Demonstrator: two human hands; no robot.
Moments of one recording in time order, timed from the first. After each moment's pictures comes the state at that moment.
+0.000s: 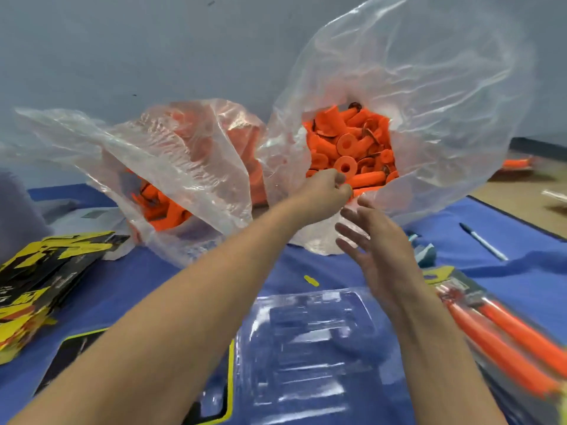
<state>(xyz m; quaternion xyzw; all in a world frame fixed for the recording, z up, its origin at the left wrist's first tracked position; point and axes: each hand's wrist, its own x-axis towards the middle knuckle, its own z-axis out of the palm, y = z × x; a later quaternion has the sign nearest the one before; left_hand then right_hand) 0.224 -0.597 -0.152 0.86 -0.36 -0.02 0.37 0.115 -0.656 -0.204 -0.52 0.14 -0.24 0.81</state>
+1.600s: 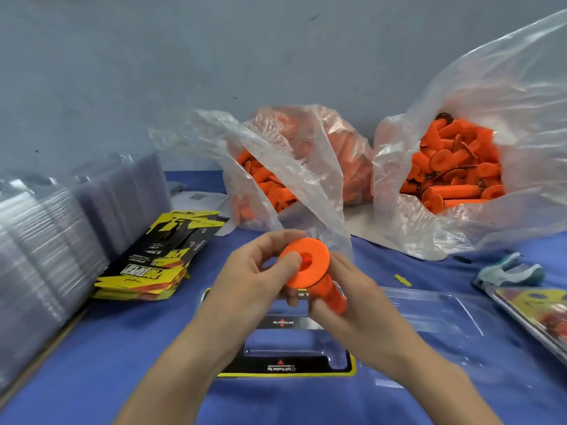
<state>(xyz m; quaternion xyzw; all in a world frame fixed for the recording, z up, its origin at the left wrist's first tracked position) 0.094 -0.323 -0.176 0.69 -0.18 -0.04 0.70 0.076 -0.490 -0.216 -0.87 -0.21 -0.17 0.42</state>
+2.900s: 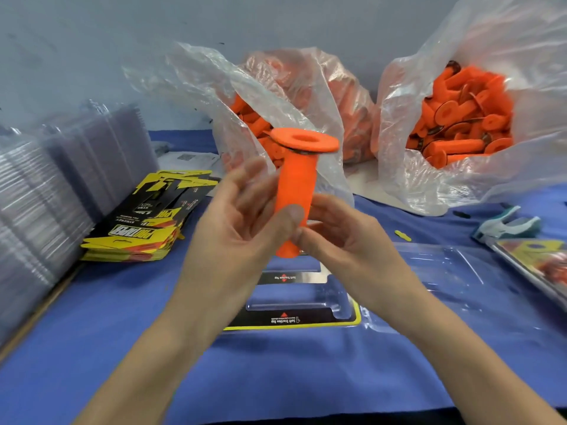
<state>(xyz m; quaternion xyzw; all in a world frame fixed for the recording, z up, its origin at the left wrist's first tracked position) 0.086 -0.307 -0.188 0.63 -0.26 0.05 0.73 0.075 -0.469 -0.208 -0.75 -0.19 -0.11 0.62</state>
